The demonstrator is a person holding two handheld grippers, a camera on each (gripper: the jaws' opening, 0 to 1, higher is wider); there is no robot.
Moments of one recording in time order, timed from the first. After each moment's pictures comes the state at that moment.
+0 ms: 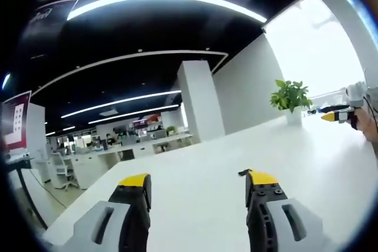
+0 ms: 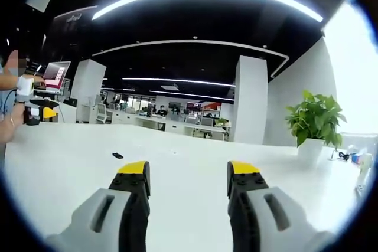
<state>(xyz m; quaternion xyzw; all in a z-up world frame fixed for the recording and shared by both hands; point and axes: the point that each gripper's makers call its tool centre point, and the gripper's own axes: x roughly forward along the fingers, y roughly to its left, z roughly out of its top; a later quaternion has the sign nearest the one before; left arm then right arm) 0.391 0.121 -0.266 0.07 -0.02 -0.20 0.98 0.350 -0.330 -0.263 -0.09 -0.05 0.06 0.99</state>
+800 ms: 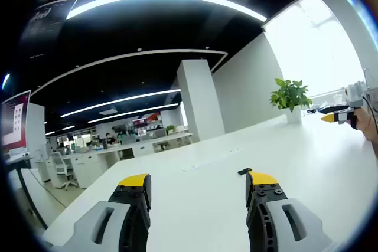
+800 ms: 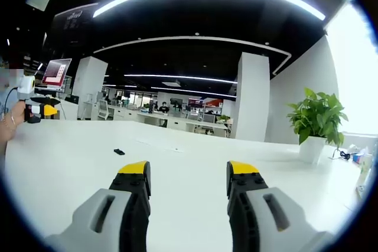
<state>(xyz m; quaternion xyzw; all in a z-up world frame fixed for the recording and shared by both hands) 0.391 0.120 -0.268 0.07 -0.02 -0.20 0.98 0.351 -0.328 -0.269 -0.09 -0.04 0.07 0.99</state>
